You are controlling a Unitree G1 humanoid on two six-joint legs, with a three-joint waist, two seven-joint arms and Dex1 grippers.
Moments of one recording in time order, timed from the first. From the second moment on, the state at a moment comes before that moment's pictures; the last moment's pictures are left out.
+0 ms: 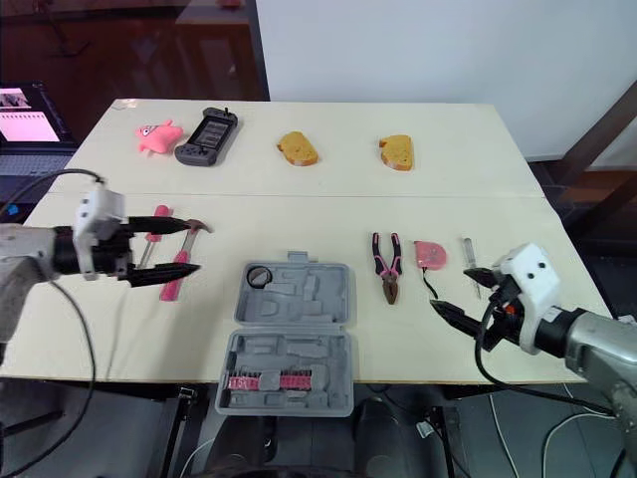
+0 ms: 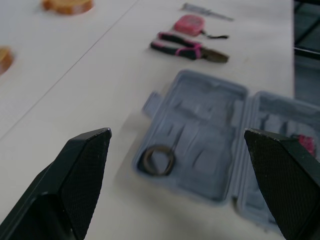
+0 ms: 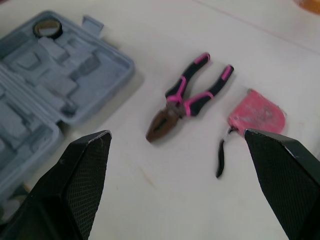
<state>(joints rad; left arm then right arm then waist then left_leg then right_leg) -0.45 0.91 0.05 -0.07 -0.50 0.45 -1.29 0.25 -0.81 -0.48 -0.68 0.63 0.80 0.68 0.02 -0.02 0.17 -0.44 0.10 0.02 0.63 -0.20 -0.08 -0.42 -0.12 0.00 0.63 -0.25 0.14</state>
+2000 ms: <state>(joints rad) -0.36 0.85 0.02 -0.27 -0.47 0.52 -1.13 -0.17 -0.44 -0.12 0.04 0.23 0.57 0.35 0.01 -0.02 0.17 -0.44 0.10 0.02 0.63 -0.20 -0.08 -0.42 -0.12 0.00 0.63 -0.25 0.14</state>
